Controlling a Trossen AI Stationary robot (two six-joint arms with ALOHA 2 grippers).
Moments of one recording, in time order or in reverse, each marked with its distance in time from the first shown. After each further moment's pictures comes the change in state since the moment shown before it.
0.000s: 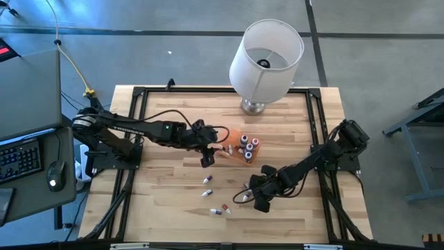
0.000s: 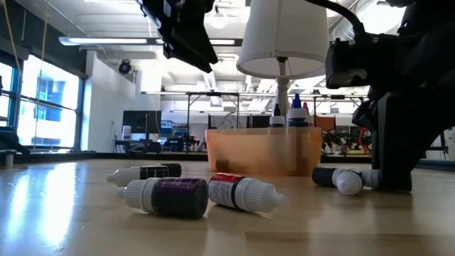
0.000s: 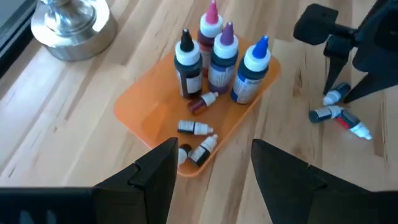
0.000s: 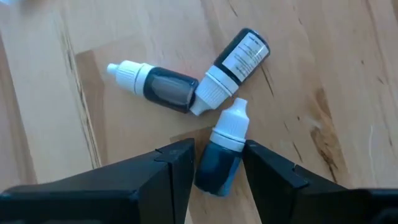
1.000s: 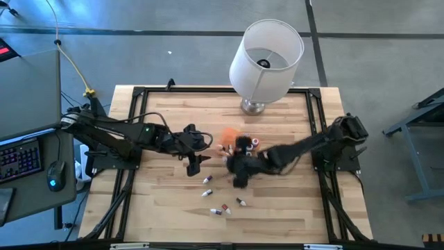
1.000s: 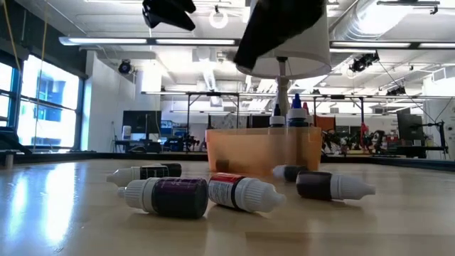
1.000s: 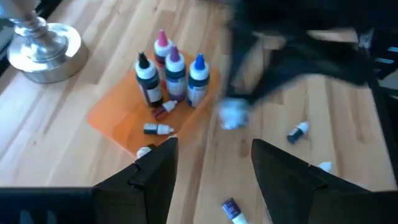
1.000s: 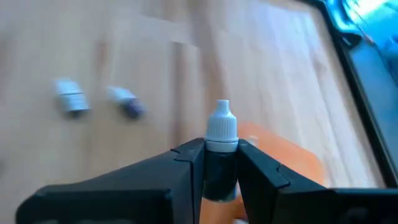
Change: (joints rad) left arm -0.138 -0.167 0.000 -0.073 -0.001 -0.021; right arm -0.201 -0.060 0.361 -0.068 0.356 -0.731
